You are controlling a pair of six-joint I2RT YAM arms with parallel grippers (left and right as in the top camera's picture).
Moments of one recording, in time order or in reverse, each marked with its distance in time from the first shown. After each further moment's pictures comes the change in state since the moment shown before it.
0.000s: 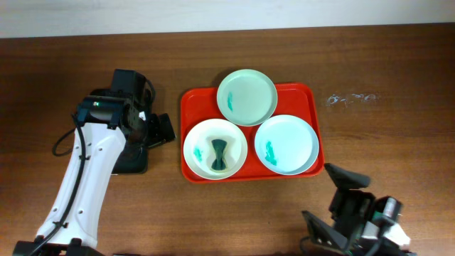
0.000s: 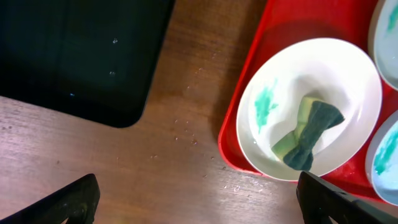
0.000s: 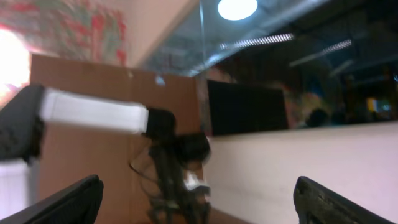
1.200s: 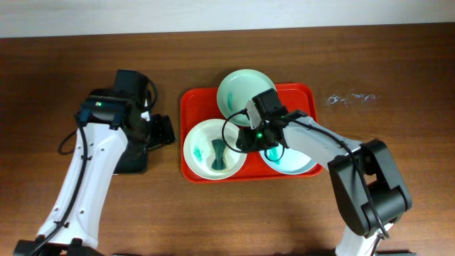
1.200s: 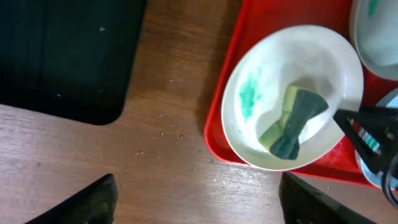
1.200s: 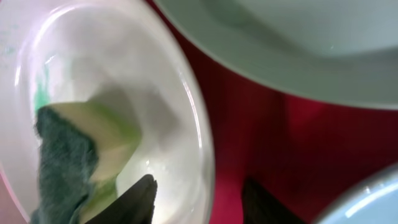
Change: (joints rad) left arm -0.014 0.001 -0.005 0.005 0.056 0.013; right arm 0.389 1.905 1.026 -1.148 0.378 -0.451
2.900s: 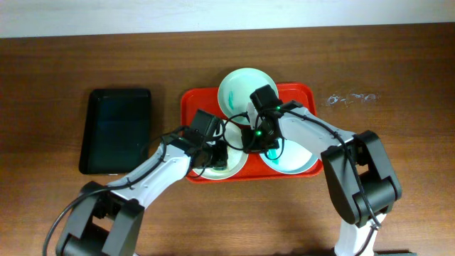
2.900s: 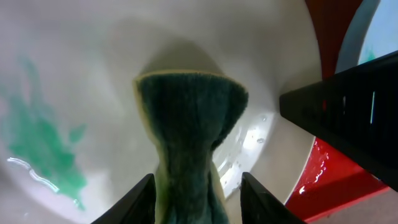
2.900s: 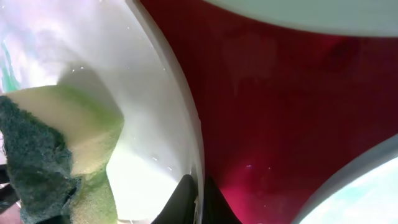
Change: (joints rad) left arm -0.372 0.168 -0.433 0.803 0.101 -0.063; right arm -0.002 0.079 0.120 -0.216 -0.039 0.026
